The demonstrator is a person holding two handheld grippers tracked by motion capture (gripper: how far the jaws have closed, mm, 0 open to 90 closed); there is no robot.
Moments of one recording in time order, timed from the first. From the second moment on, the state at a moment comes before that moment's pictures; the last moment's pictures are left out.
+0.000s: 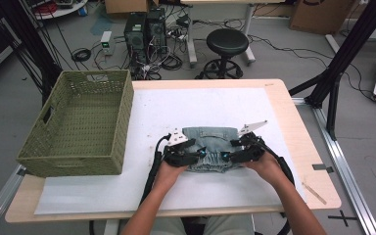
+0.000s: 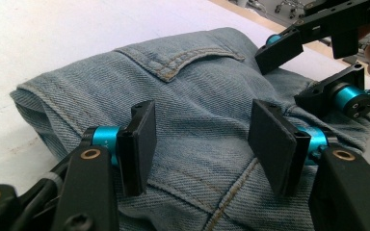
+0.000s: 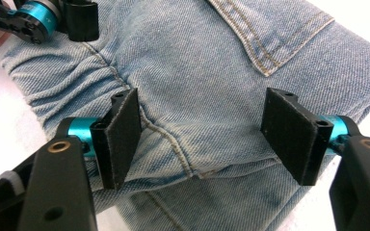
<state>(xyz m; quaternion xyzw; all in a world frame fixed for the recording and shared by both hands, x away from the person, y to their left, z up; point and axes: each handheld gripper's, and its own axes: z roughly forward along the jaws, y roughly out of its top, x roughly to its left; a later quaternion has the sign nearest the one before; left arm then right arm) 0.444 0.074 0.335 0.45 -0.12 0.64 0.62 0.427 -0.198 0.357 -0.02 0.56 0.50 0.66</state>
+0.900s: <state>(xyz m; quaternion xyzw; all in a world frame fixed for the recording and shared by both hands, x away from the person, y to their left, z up) 0.410 0.109 0.321 0.38 -0.16 0.64 0.65 0.443 -0.240 0.328 -0.01 0.53 0.48 0.70</state>
